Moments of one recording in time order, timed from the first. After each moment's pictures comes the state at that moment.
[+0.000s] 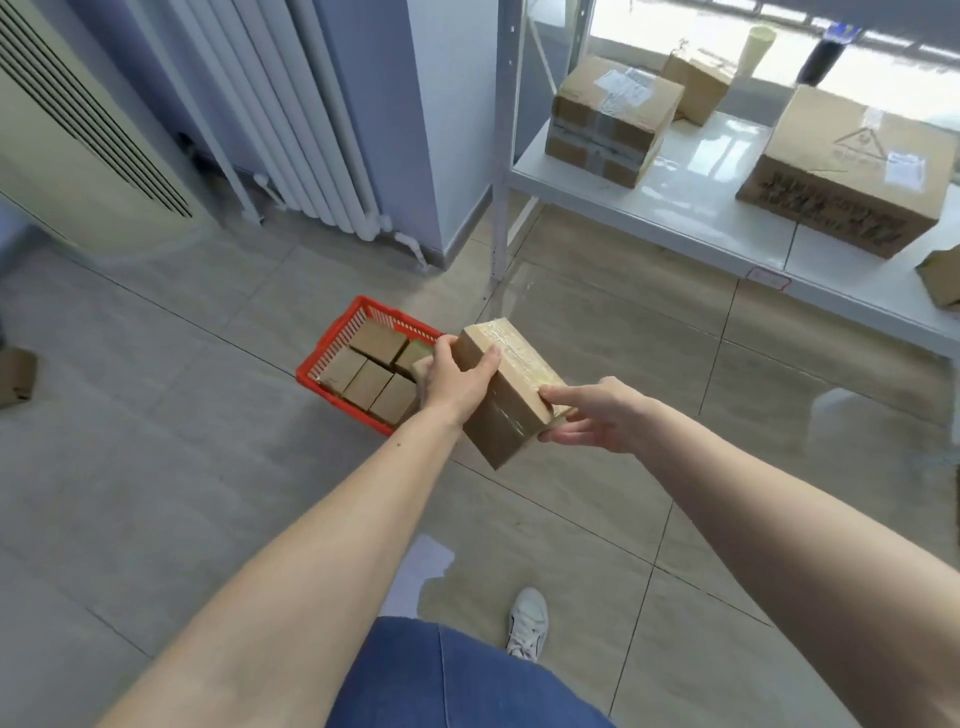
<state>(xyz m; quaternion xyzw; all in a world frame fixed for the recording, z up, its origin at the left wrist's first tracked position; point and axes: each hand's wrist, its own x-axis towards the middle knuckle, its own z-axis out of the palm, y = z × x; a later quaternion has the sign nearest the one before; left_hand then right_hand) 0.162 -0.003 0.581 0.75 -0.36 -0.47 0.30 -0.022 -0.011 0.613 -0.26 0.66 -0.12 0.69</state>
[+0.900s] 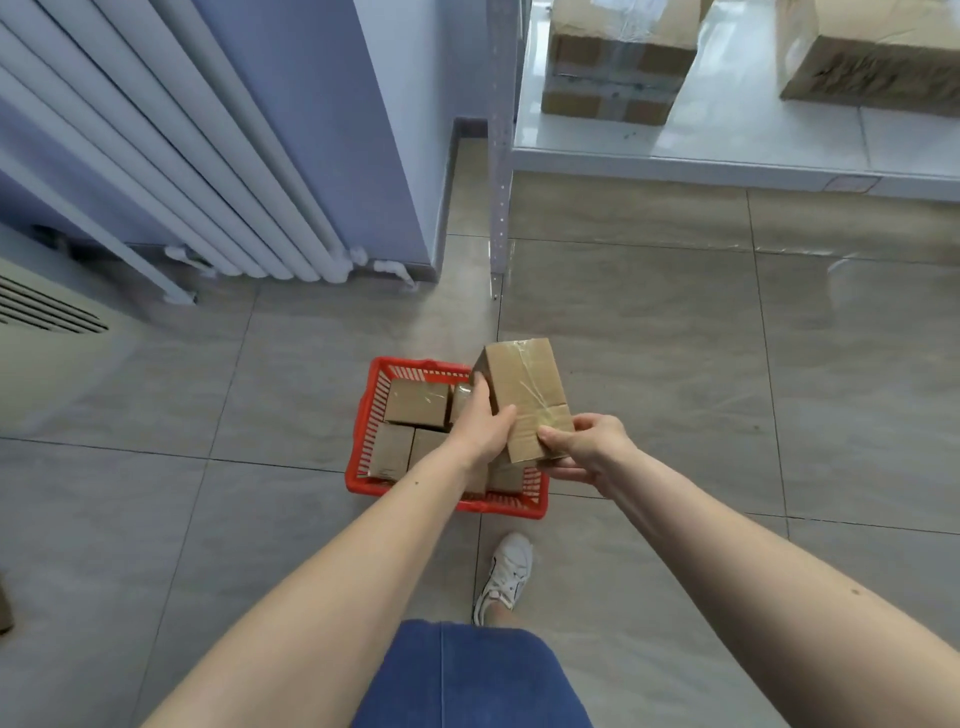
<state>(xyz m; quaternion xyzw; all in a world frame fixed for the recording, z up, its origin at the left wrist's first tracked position) 0.371 -0.202 0.471 0.60 -0.53 -0.59 0.06 0.227 -0.147 0.462 -0.08 0.74 -0.27 0.61</state>
